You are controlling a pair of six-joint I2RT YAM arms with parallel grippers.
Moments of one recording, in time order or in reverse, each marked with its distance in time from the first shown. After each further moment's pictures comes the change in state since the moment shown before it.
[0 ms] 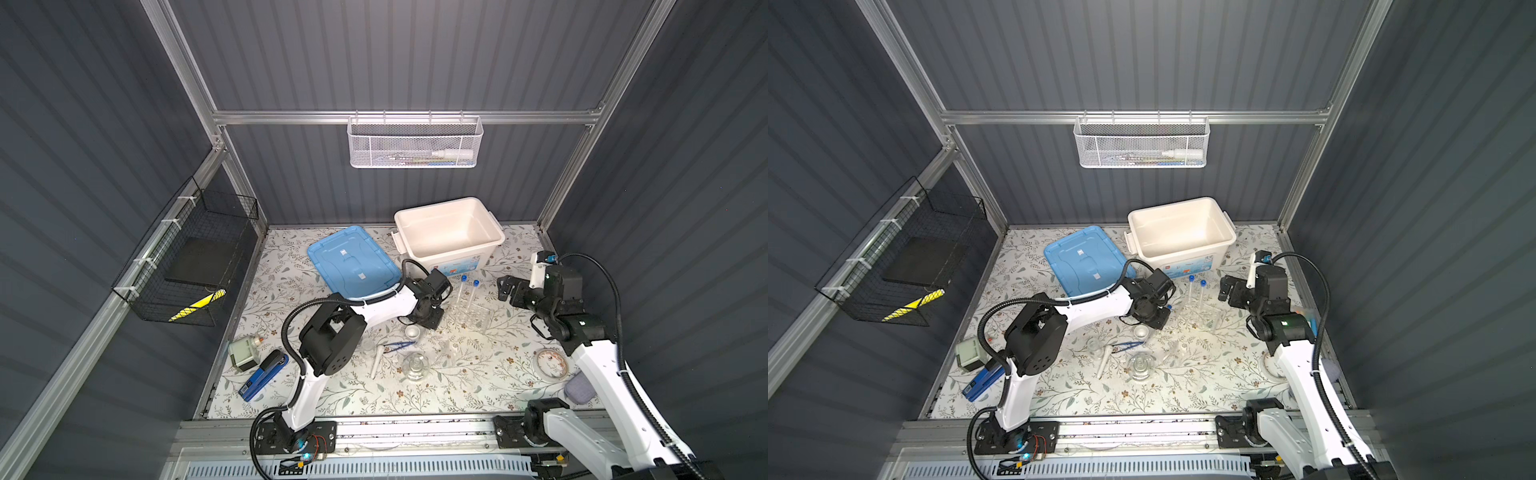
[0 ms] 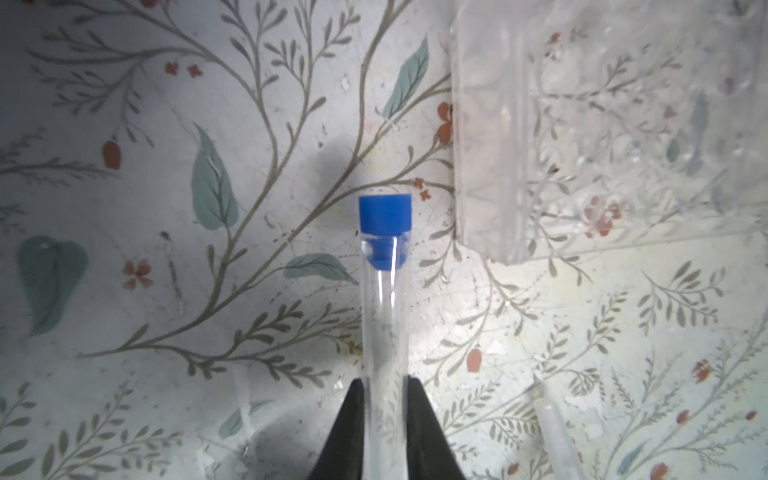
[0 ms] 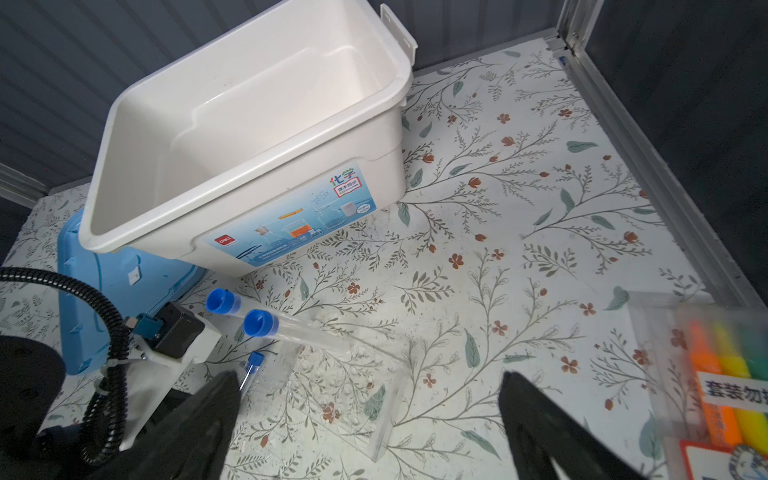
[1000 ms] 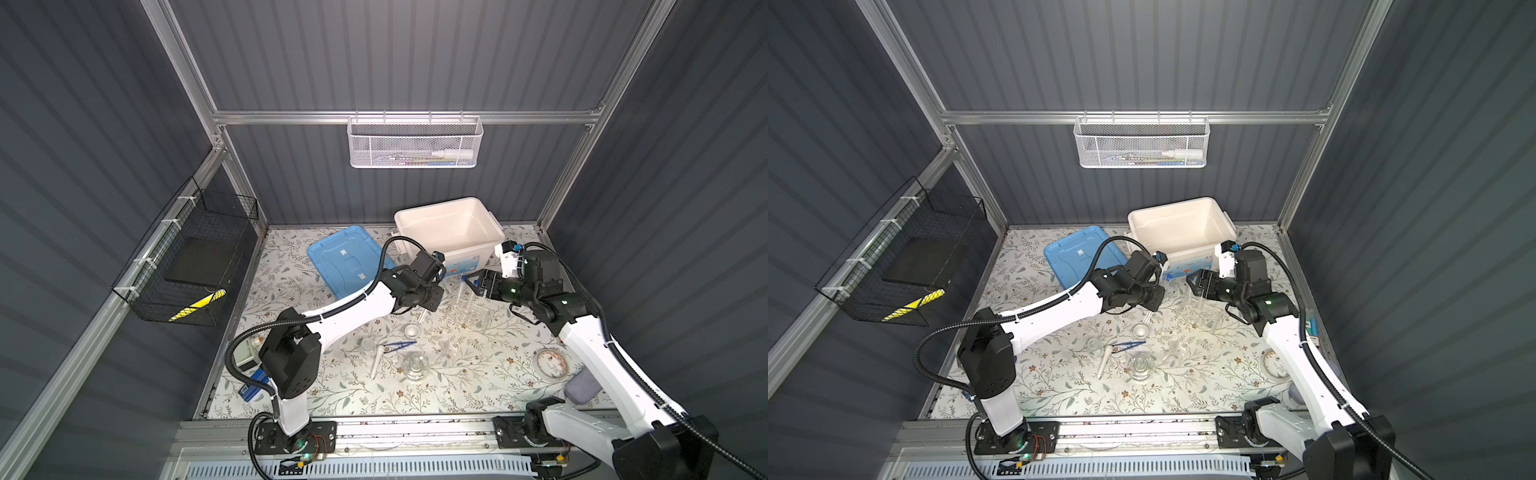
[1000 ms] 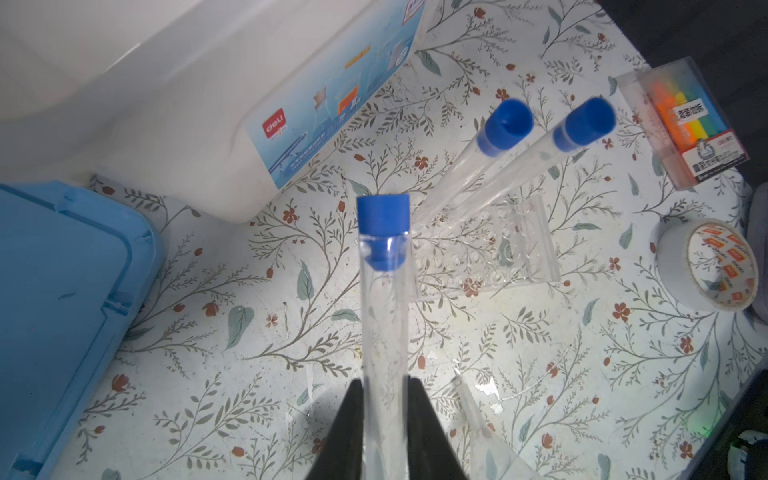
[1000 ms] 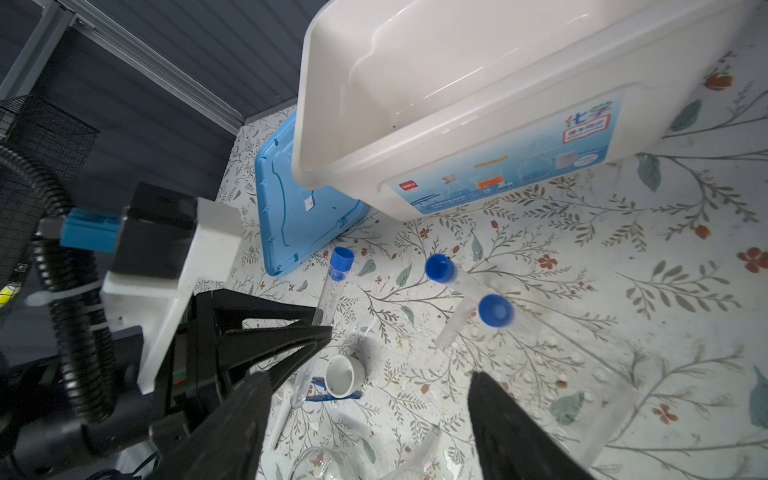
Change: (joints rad) left arm 0.004 -0.297 -0.085 0.136 -0.083 0.057; right arm 0.153 0.195 0.149 0.015 -0.343 0.154
